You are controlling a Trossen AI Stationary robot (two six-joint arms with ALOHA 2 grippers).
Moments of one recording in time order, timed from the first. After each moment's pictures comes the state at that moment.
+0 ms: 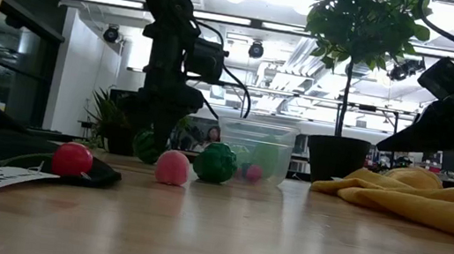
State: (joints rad) left arm 0.54 1.92 1.29 -0.93 0.09 -0.35; right arm 0.25 0.69 0.05 0.13 0.58 0.29
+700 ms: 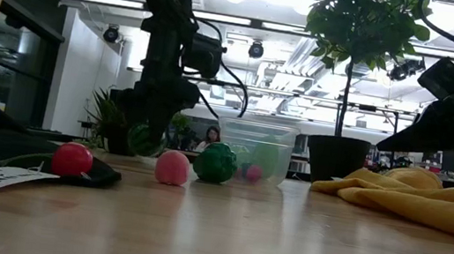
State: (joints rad) left arm 0.54 1.89 1.29 -0.98 0.09 -0.35; right arm 0.25 0.69 0.05 0.13 0.58 0.29
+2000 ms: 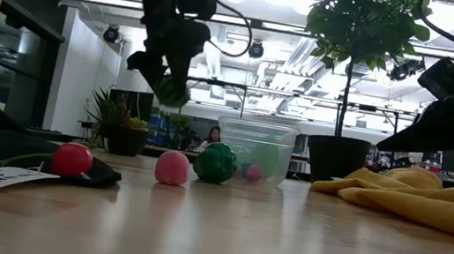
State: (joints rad) left arm 0.54 1.64 1.30 -0.91 0.09 -0.35; right arm 0.25 0.69 0.05 0.13 0.58 0.29
